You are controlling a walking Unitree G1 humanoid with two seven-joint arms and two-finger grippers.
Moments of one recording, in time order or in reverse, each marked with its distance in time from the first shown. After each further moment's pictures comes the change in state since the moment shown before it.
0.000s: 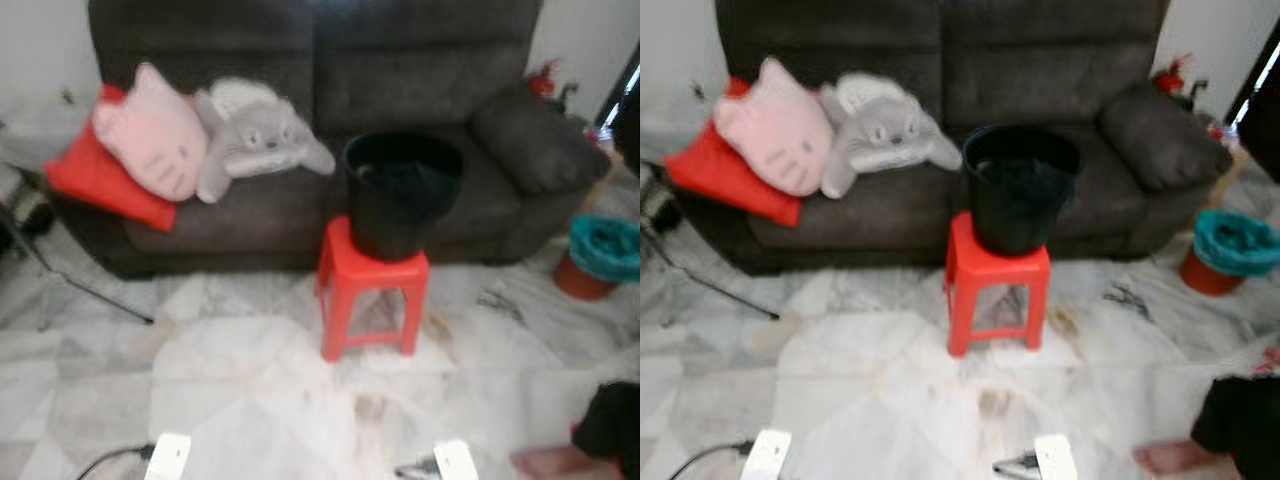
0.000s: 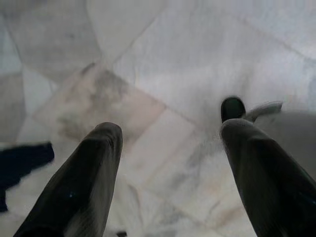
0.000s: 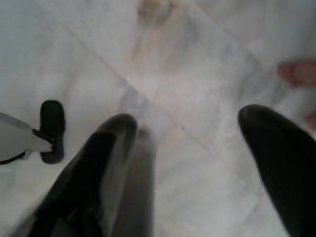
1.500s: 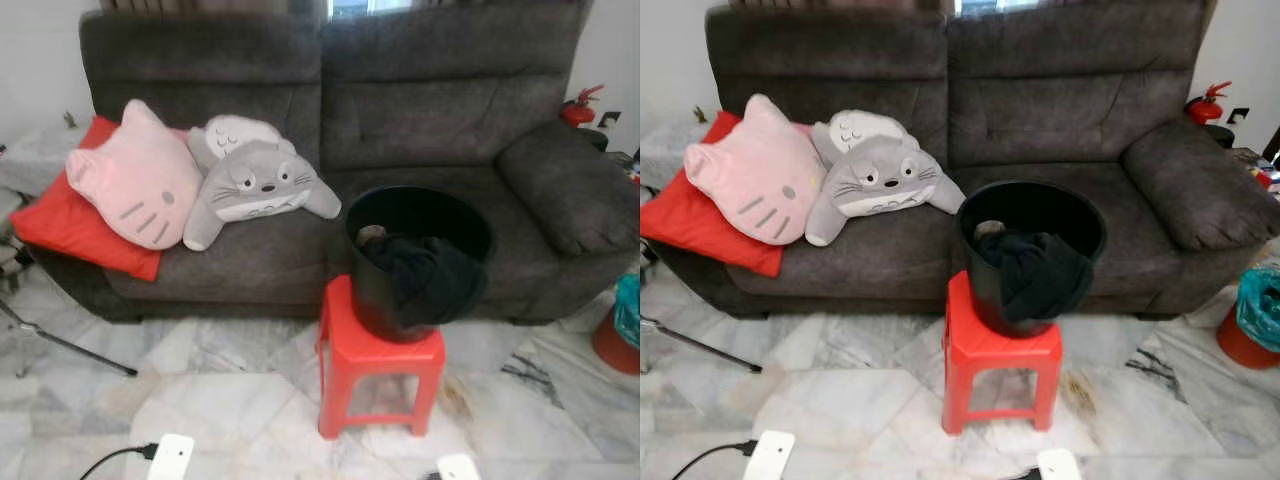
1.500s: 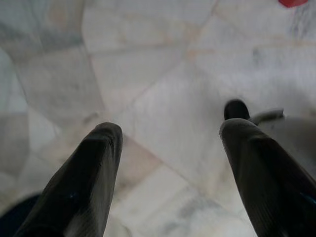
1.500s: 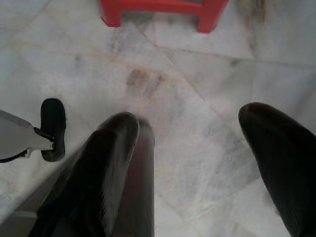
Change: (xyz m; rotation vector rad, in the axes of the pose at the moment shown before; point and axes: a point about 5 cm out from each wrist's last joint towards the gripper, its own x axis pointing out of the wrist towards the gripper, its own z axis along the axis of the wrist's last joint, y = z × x) left arm 0.000 0.002 -0.003 0.003 0.011 0.002; right arm 0.000 0.003 -0.001 -0.045 0.016 0.004
